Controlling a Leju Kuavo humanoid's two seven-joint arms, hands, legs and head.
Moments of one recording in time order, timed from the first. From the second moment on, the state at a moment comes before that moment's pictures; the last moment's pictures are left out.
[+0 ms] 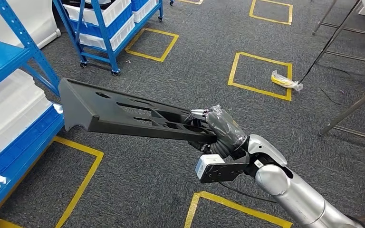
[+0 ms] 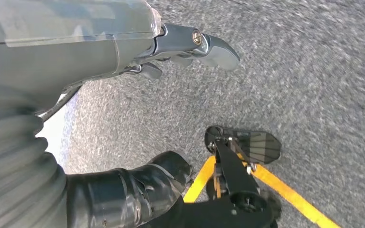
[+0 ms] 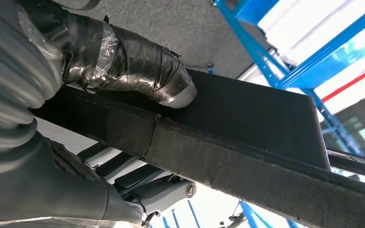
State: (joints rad) left arm -0.01 -0.19 0.73 -0.20 -0.70 0.14 0.00; right arm -0.44 -0.41 0.60 -1.73 0.45 -0.05 -0.34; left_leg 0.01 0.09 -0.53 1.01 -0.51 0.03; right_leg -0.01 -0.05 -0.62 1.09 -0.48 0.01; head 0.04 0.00
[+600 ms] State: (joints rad) left arm -0.01 -0.19 0.74 -0.20 -0.70 0.14 0.00; right arm -0.45 -0.40 0.60 -1.73 0.45 -0.05 -0.33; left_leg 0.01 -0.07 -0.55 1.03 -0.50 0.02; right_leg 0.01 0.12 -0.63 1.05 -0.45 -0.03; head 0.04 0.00
